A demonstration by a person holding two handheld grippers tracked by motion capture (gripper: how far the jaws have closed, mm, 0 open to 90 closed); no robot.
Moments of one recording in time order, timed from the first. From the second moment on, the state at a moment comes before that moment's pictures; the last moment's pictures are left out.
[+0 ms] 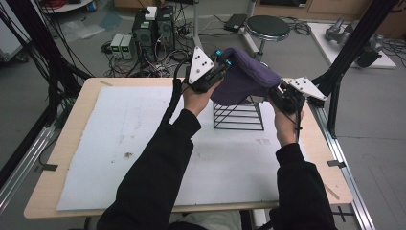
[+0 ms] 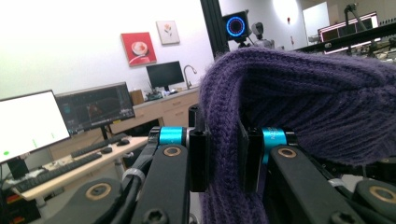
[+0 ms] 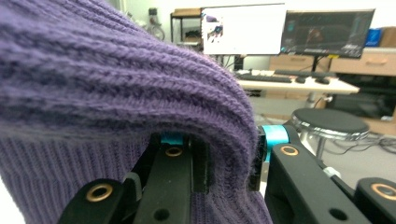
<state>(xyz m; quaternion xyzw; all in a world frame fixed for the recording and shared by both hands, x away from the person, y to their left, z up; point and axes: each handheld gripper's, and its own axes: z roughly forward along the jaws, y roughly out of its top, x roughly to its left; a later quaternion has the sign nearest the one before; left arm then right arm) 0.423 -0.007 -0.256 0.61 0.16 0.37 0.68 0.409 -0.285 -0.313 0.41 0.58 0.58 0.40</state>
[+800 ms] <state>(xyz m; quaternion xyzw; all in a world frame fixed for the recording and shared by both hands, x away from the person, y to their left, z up) 0.429 -0.007 -0.309 0.64 0.22 0.34 0.65 0.416 -0.286 -0.349 0.44 0.65 0.52 0.34</state>
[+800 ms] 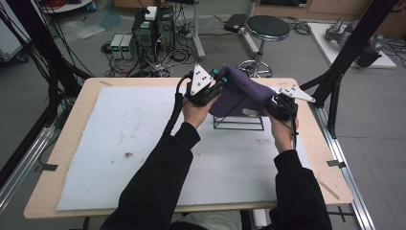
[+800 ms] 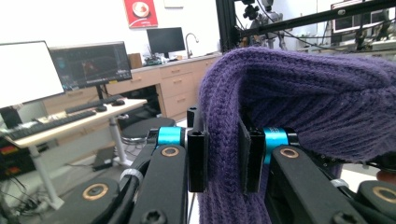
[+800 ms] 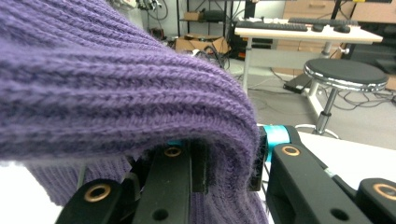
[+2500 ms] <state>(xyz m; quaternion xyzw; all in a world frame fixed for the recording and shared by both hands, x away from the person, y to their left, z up) 0.421 -0.019 -0.361 0.67 0.28 0.31 0.61 0.425 -0.299 -0.384 0.49 0.67 0.48 0.28</state>
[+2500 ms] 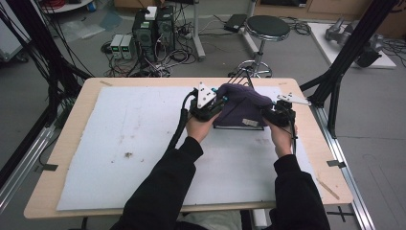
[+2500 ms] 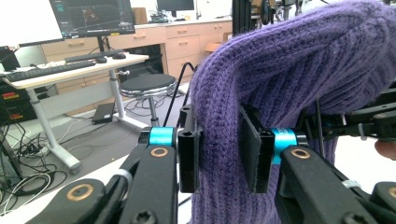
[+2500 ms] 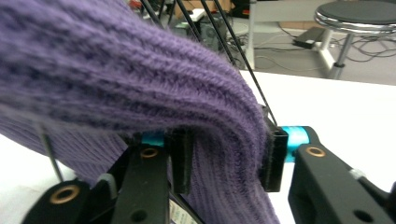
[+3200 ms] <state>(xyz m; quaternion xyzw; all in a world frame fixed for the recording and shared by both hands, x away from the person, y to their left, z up) 0.415 -0.013 -0.351 0.66 0.29 0.31 0.62 0.410 -0.299 -0.371 0.49 0.65 0.49 0.30</state>
